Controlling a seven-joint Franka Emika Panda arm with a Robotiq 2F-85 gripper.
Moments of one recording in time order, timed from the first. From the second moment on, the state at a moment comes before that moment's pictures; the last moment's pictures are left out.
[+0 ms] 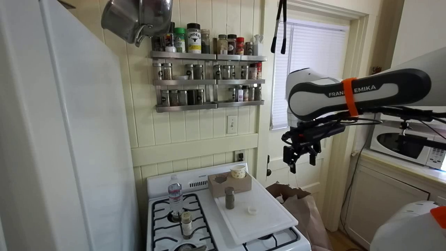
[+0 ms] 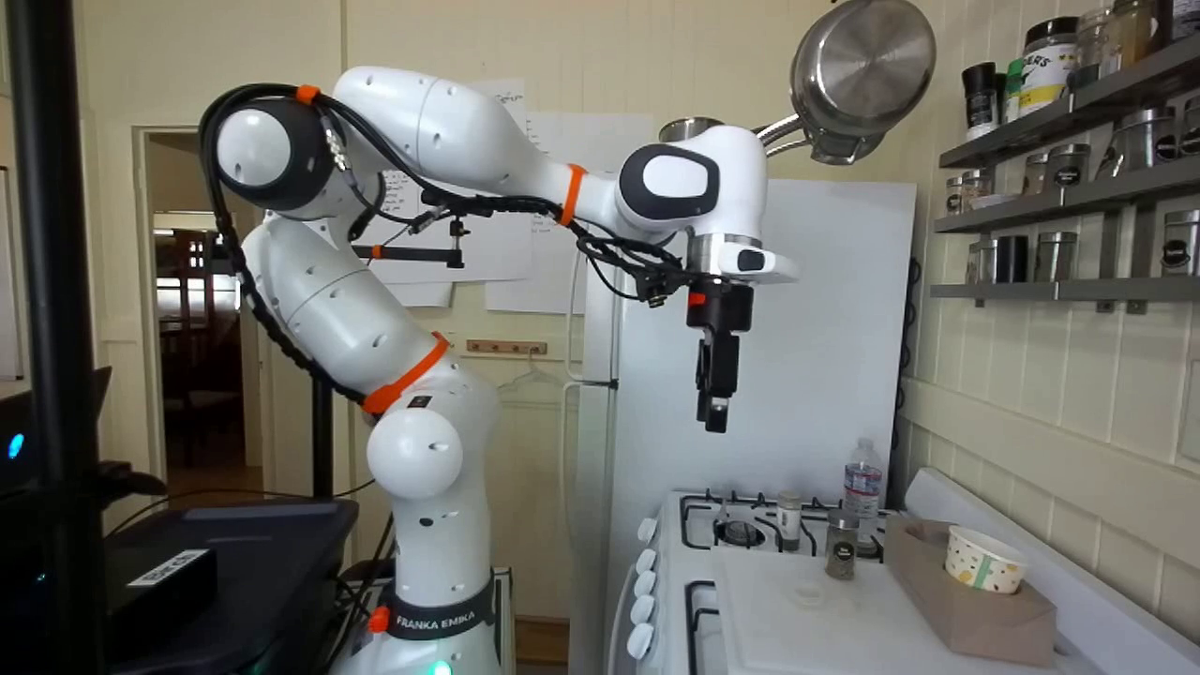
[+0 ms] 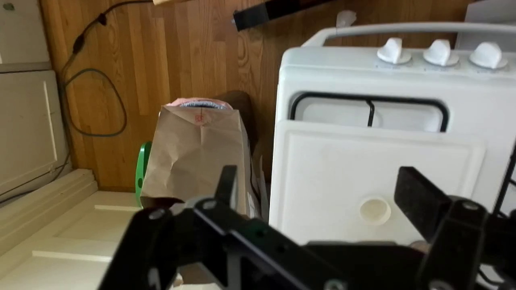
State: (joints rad) arm -0.16 -0.75 0.00 -2.53 -0.15 1.74 0.15
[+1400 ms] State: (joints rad) arm -0.13 -0.34 0.15 -2.48 -0.14 2.37 0.60
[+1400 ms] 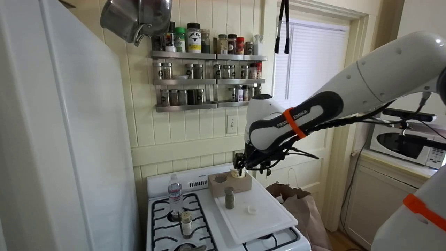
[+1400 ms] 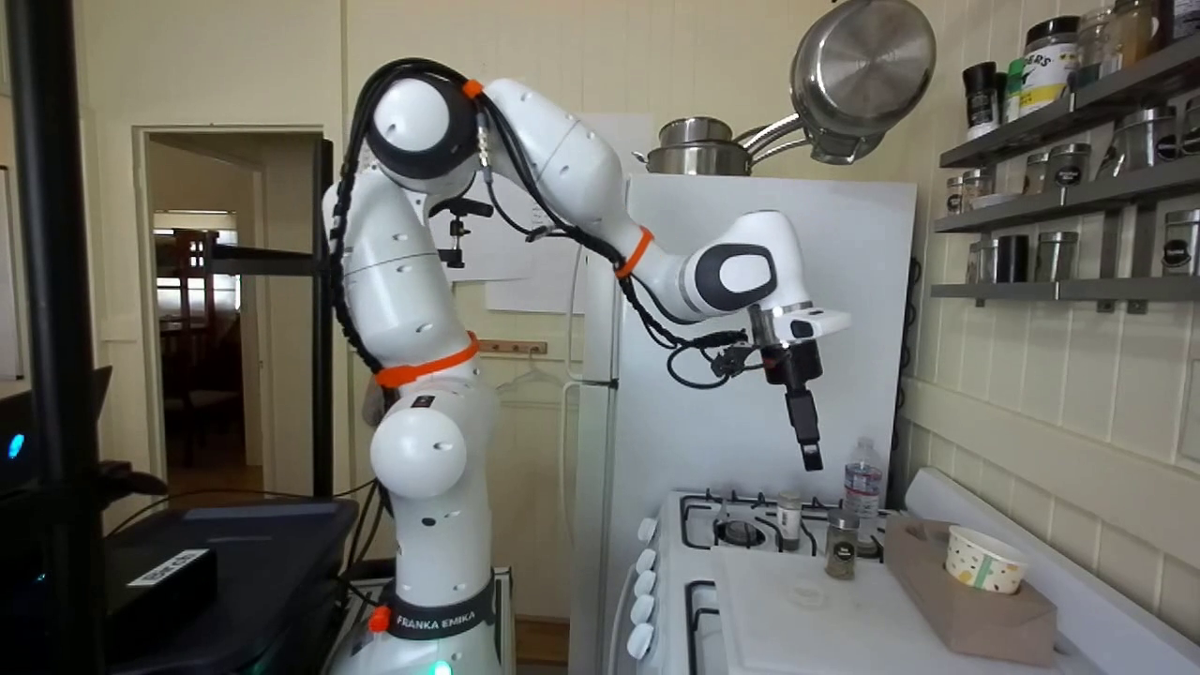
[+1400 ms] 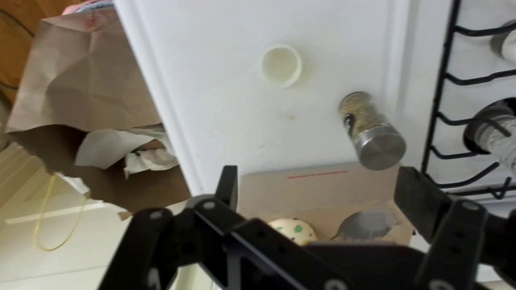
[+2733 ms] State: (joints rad) arm -0.03 0.05 0.08 -2.35 0.00 2.63 0.54
